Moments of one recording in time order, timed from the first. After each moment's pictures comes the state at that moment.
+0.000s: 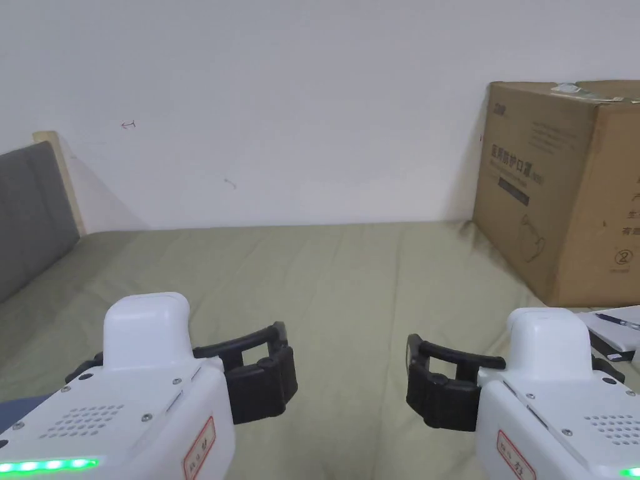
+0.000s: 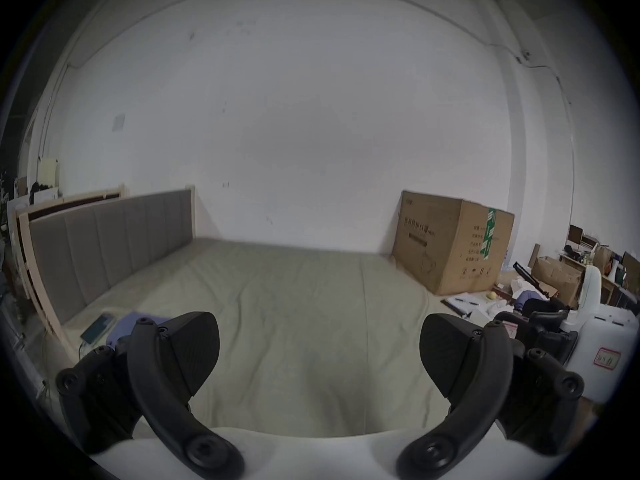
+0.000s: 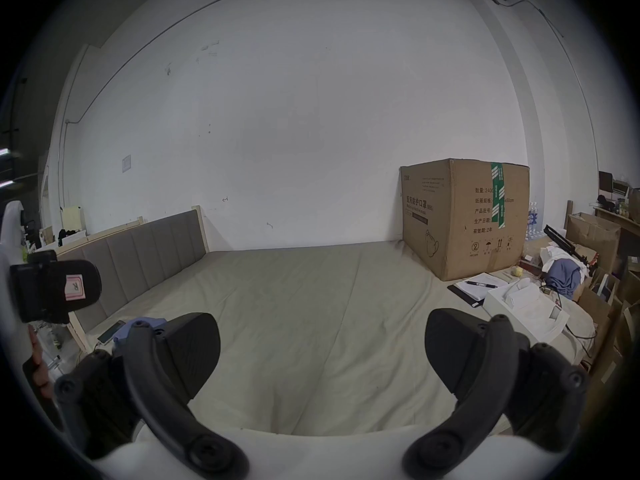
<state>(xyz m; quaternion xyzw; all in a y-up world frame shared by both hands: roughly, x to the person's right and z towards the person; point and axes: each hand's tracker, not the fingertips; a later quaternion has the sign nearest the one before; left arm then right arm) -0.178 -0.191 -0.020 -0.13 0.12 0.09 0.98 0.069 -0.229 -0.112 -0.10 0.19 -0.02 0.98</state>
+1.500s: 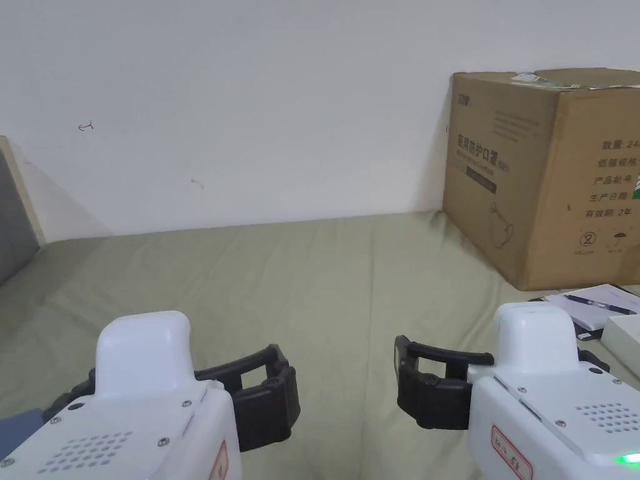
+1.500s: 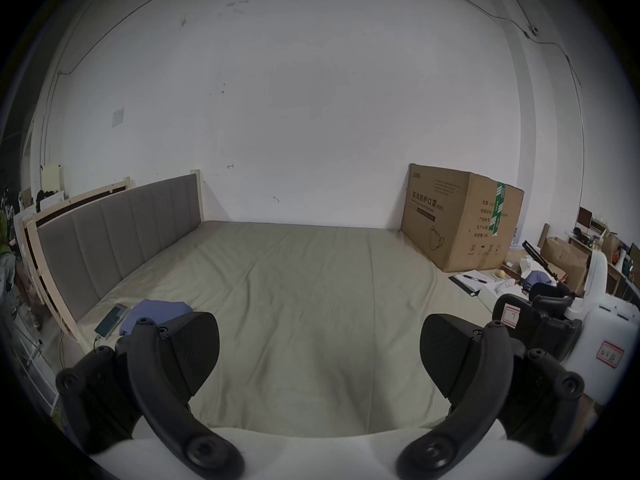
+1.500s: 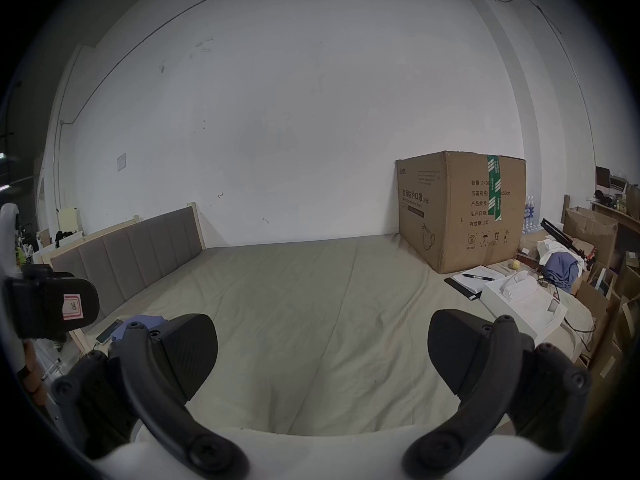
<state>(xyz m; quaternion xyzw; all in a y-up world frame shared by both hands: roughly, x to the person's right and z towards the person) -0.164 -0.193 -0.020 -0.15 0.13 0.06 0.98 0.070 -0.234 -0.116 -0.11 0.18 -0.02 0.98</state>
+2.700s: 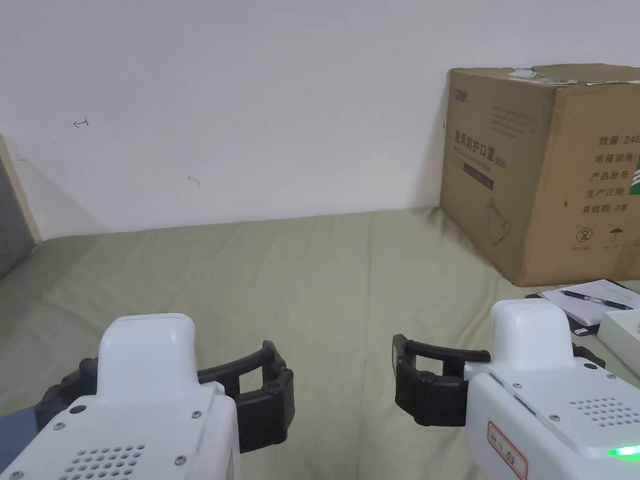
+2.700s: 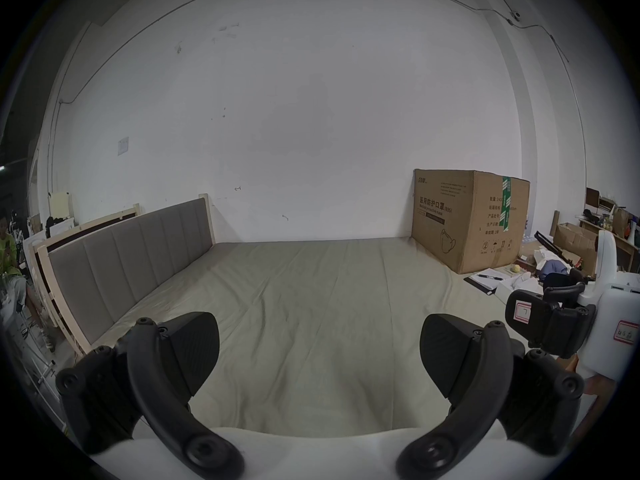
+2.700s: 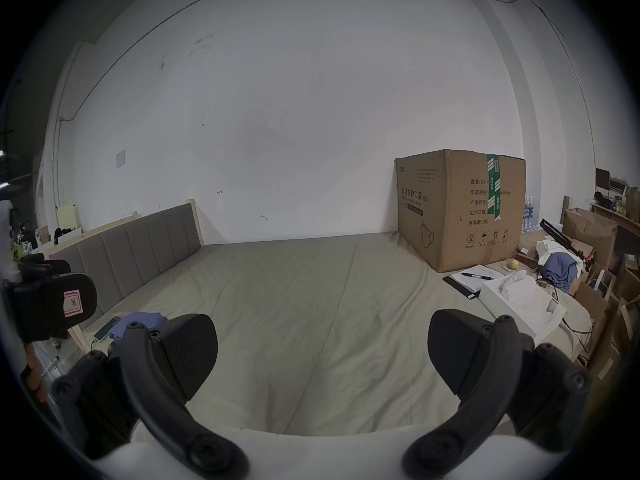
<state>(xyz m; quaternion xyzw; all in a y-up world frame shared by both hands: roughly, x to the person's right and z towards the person) -0.158 -0.200 -0.020 -0.12 0.15 0.01 0.98 0.070 -0.236 -0.118 -0.12 0.18 -0.02 0.98</state>
